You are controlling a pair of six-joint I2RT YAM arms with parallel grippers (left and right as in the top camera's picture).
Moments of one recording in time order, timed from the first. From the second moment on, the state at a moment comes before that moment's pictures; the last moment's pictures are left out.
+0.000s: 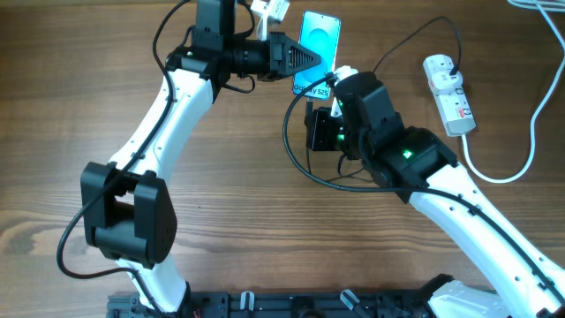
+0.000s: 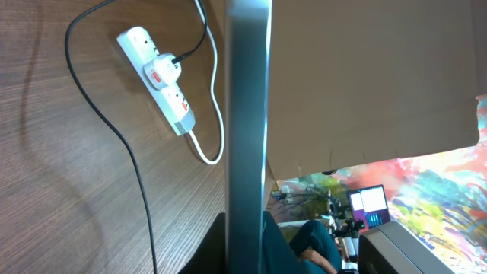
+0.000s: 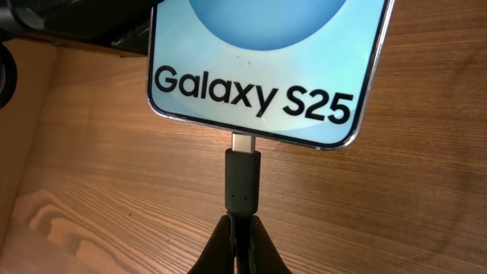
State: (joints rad) left arm -0.28 1.91 1.60 -0.34 1.12 -0.57; right arm 0.59 1.38 1.22 -0.60 -0.10 0.60
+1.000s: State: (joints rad) left arm -0.28 1.91 1.60 -0.34 1.12 -0.60; right arm 0.59 1.38 1.22 -0.60 -0.10 0.60
